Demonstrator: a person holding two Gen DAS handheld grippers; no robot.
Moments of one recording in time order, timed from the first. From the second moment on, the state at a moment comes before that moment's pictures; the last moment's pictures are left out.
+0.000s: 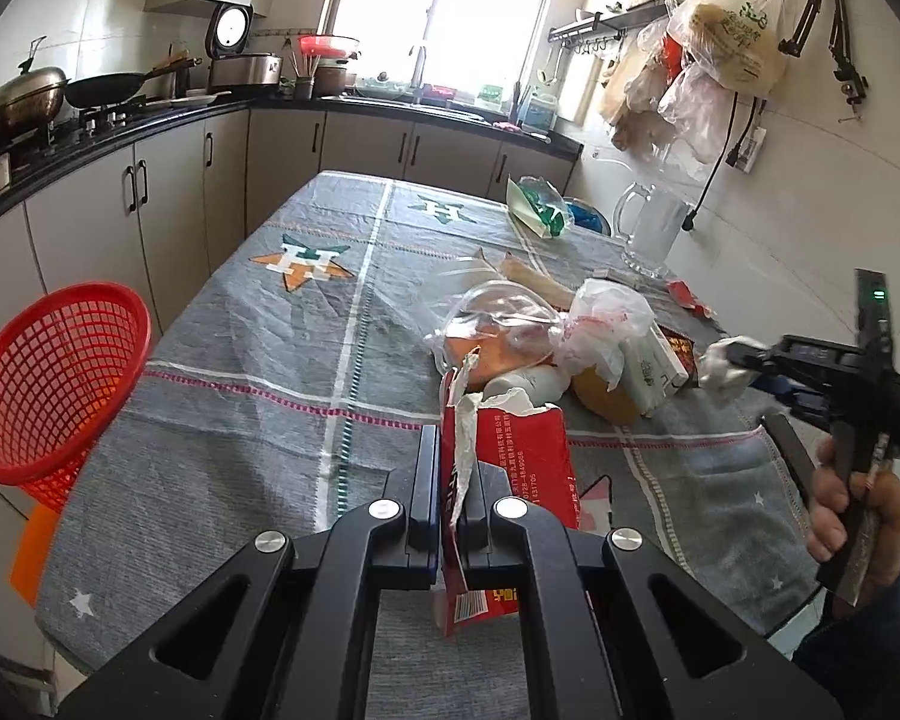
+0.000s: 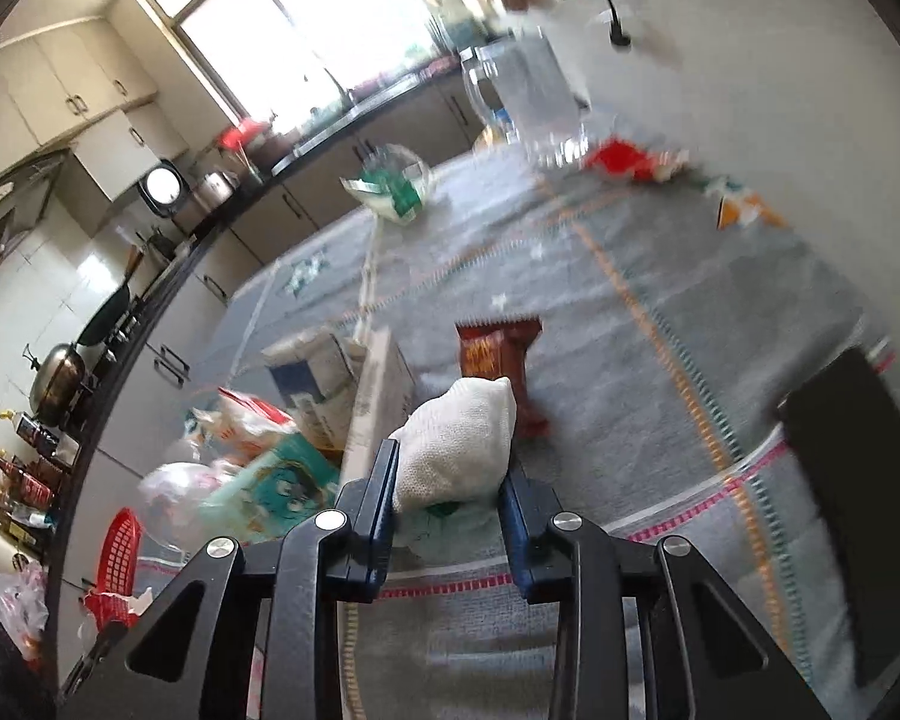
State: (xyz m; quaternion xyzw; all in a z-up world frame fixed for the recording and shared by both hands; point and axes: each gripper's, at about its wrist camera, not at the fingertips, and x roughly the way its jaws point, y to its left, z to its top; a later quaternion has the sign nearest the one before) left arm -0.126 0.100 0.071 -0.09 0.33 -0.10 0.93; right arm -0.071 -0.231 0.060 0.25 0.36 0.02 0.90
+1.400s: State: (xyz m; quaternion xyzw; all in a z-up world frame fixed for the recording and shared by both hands) left arm -0.157 0.278 0.098 -0.18 0.28 0.07 0.94; right arm -0.036 0.041 0.103 0.11 0.38 0.29 0.87
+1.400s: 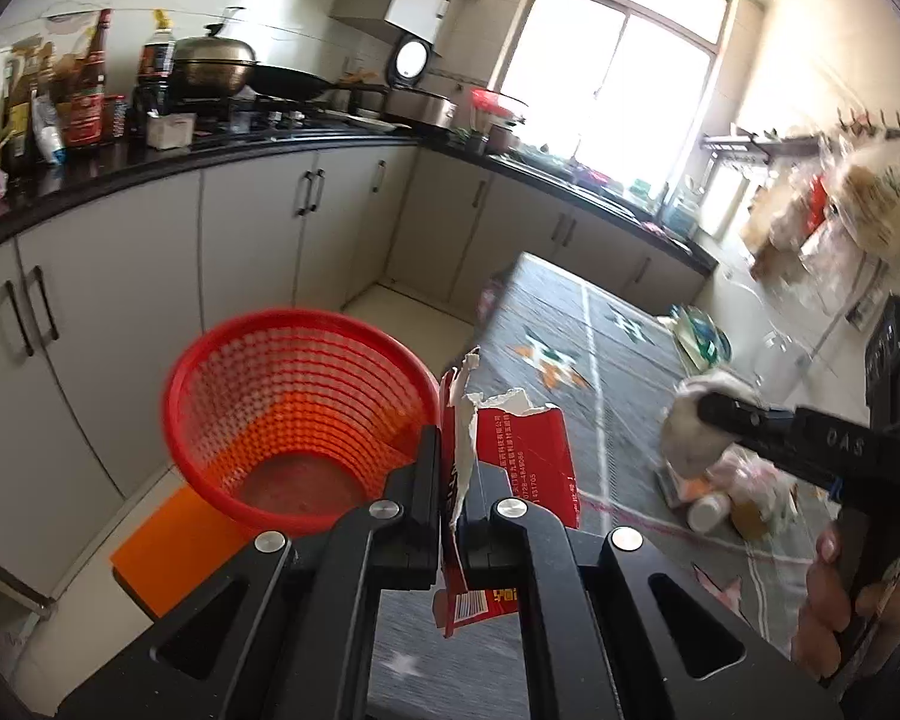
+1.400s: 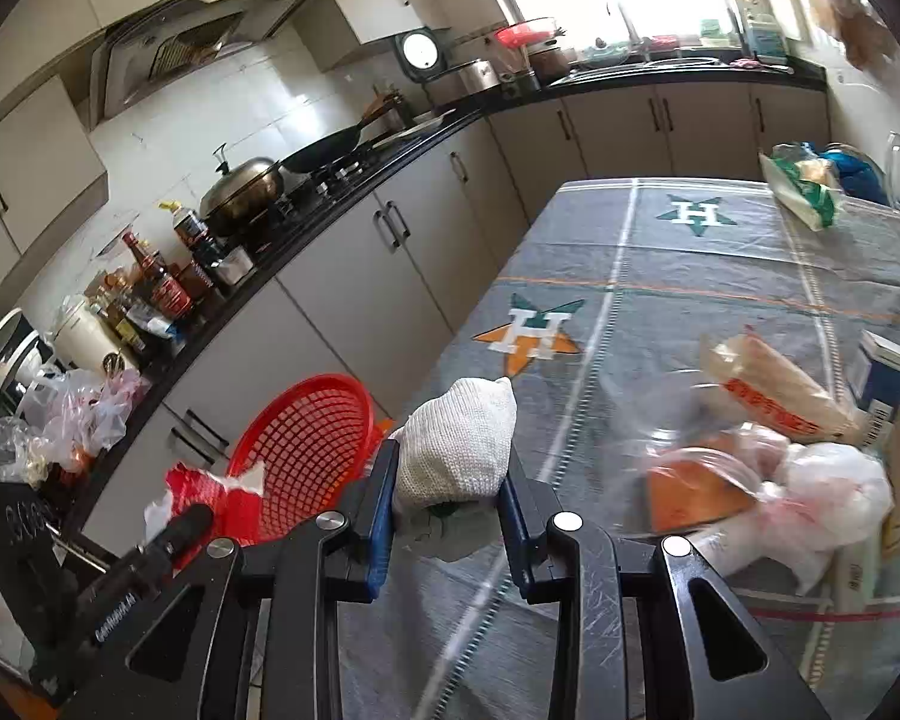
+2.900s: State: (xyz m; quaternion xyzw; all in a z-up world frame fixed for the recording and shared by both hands) left arm -0.094 0.373 0.012 -0.16 0.34 0.14 0.92; right arm 0.020 0.235 0.026 0.03 0.48 0.34 0.81
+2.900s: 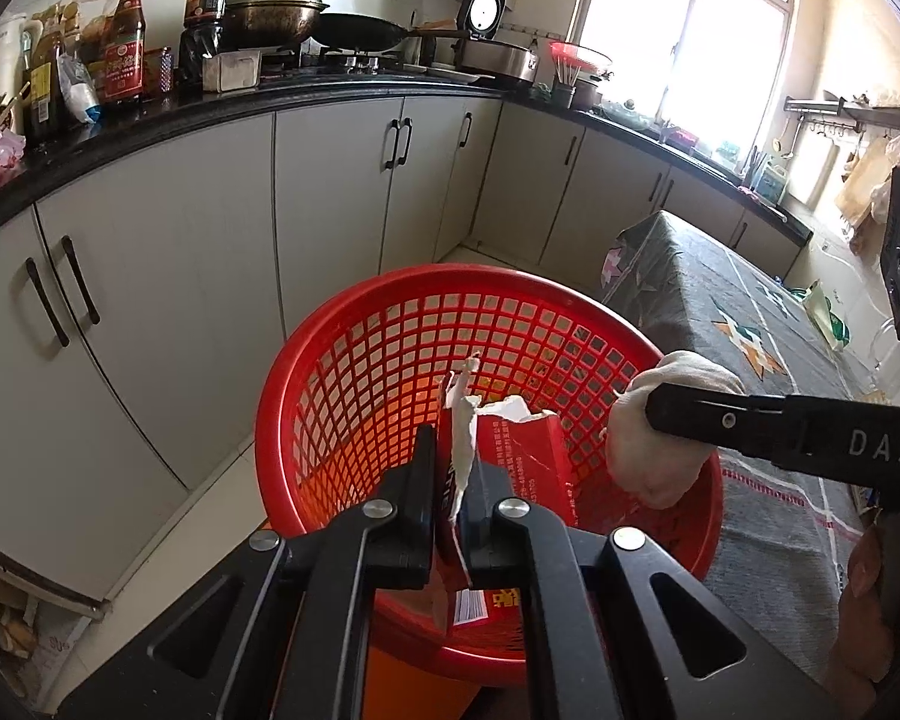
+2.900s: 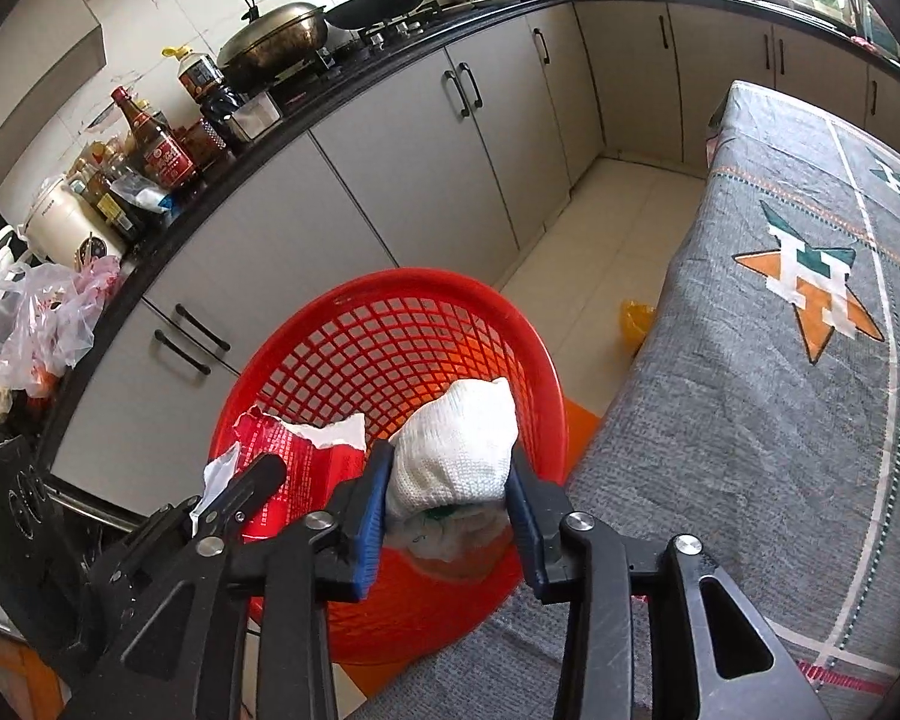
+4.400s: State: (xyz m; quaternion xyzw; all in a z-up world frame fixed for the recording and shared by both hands) left arm -0.129 0.258 0.053 -0.09 0.30 0.10 0.94; right arm -0.050 0.079 0.066 0.08 0.42 0.30 0.85
